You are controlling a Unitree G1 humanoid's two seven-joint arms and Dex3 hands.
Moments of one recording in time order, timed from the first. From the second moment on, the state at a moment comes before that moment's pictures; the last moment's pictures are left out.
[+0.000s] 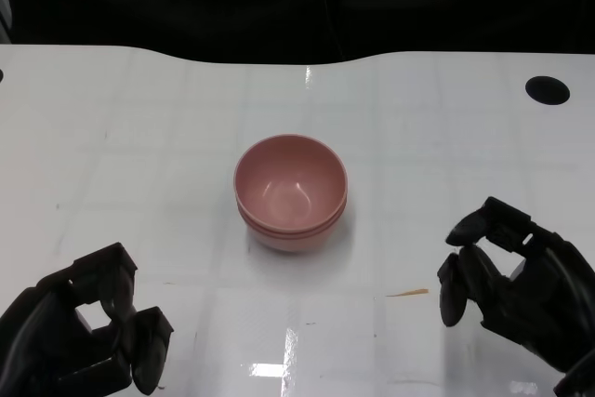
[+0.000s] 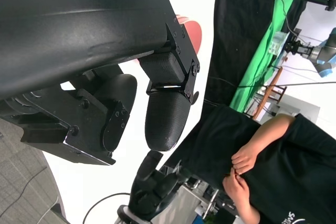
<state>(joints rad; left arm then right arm) 0.29 0.21 0.23 -0.41 -0.76 0.47 -0.40 0.06 -0.16 0.05 -0.01 0.66 0.07 0.39</state>
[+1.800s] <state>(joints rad) 0.29 0.22 0.24 -0.38 -0.75 0.46 -0.43 0.15 -0.04 -0.16 -0.02 0.67 0.22 0.52</state>
